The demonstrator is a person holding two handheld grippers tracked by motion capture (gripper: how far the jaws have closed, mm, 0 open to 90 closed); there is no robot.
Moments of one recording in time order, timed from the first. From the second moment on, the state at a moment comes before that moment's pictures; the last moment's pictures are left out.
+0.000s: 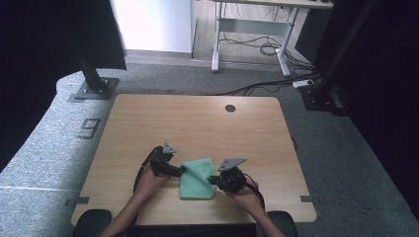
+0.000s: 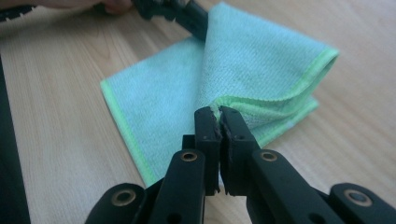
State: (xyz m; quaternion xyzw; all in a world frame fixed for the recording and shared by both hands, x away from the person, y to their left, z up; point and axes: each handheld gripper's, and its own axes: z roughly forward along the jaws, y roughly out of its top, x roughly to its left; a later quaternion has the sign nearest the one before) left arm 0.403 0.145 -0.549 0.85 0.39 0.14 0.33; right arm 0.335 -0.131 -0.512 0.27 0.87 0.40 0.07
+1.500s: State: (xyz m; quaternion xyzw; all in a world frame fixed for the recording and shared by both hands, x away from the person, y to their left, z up) left arm 0.431 0.112 -0.522 0.89 0.32 0.07 0.32; right arm 0.323 -0.127 -0.534 0.28 0.88 0.38 0.06
